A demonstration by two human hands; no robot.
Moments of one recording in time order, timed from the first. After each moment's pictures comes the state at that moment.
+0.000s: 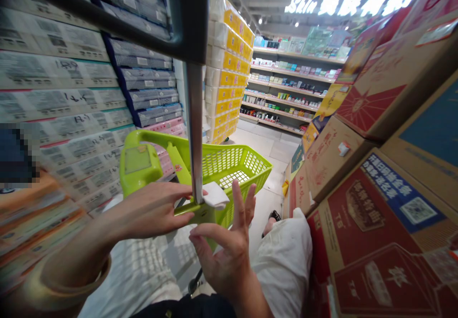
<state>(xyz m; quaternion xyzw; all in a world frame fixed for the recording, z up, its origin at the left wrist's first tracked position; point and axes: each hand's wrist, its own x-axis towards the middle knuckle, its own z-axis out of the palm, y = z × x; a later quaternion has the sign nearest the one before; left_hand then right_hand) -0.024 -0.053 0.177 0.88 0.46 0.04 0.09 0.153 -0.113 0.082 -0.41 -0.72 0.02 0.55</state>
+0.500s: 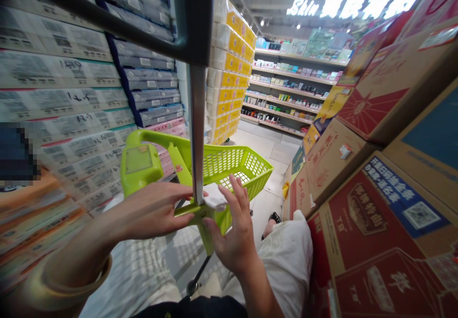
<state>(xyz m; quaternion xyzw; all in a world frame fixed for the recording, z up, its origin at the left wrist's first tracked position) -0.027 -0.051 0.176 0.89 0.45 0.04 0.10 0.165 -0.082 0.075 -0.41 -0.74 0.04 0.53</state>
